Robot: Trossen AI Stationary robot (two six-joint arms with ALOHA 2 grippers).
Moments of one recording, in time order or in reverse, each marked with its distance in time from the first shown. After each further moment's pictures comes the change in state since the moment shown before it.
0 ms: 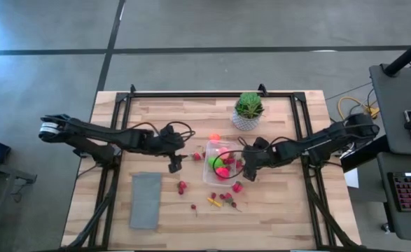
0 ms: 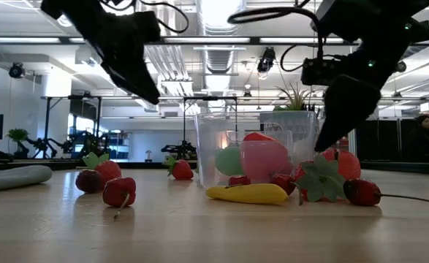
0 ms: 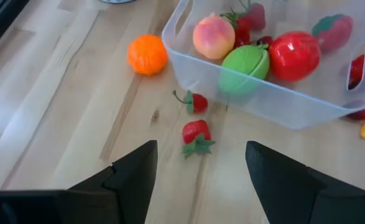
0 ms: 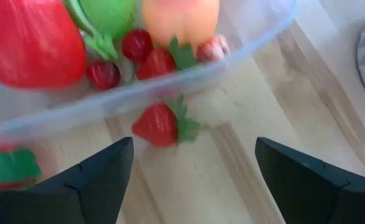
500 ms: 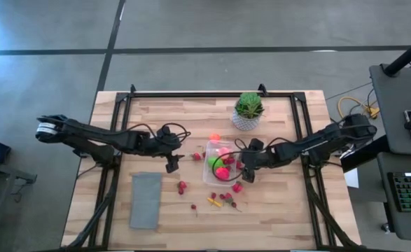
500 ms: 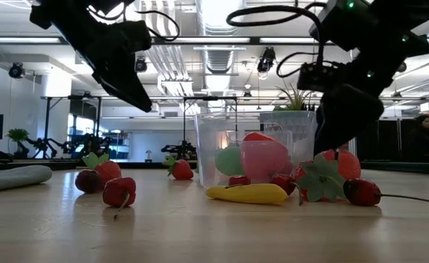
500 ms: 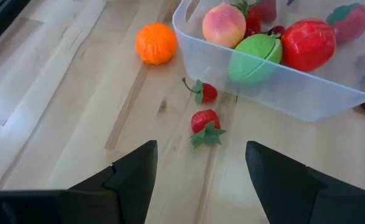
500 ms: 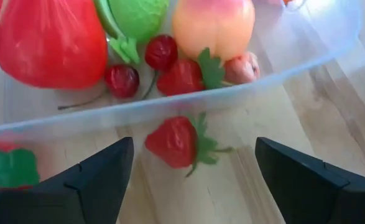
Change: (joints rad) left arm 0.001 -0.035 -0.090 0.063 -0.021 -0.003; right arm -0.006 0.057 -0.044 0.175 -0.026 -0.133
